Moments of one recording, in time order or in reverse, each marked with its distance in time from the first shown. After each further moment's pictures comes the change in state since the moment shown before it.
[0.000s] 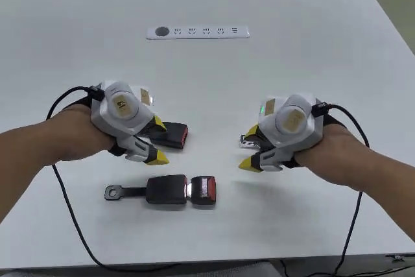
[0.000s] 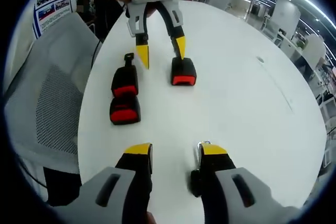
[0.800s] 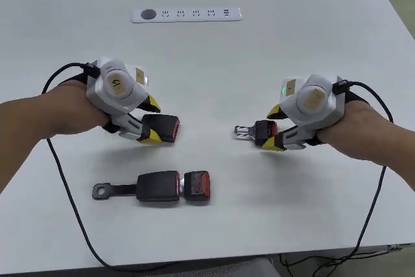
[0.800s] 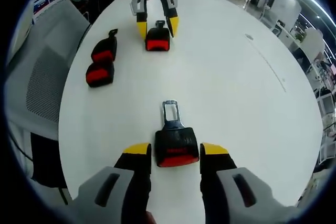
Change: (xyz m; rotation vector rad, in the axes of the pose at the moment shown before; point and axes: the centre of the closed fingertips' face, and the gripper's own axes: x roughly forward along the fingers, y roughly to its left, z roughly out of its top) left arm 0.026 0.022 -0.001 0.071 0.031 -0.059; right arm -0.002 -0.041 -0.058 0.002 0.115 -0.019
